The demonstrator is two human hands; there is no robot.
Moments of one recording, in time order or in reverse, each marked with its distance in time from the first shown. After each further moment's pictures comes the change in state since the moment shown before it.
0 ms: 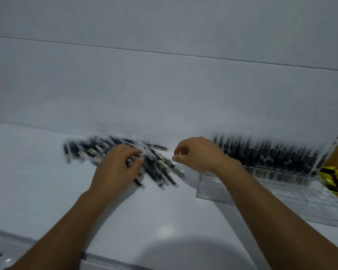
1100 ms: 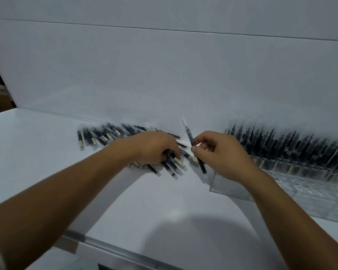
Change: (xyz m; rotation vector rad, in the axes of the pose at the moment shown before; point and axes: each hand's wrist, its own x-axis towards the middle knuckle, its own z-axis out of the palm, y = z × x) left_hand 0.064 0.025 0.001 0.392 -0.763 0.449; right_hand -0.019 0.008 0.025 0.469 0.219 0.001
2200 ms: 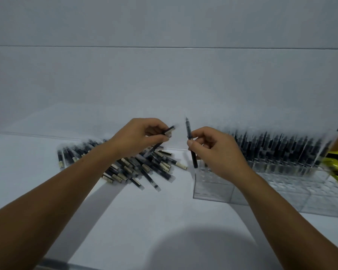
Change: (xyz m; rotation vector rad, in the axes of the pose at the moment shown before) left_hand 0.009 0.014 -0.029 -0.718 0.485 -0.014; right_hand -0.006 0.017 -0.021 0.243 0.242 -0.022
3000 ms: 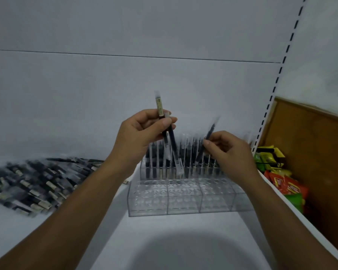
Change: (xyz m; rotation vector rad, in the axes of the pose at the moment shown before) left_hand 0.052 0.107 0.116 -0.763 0.220 0.034; right_hand -0.018 0.082 -0.136 -0.104 0.326 0.029
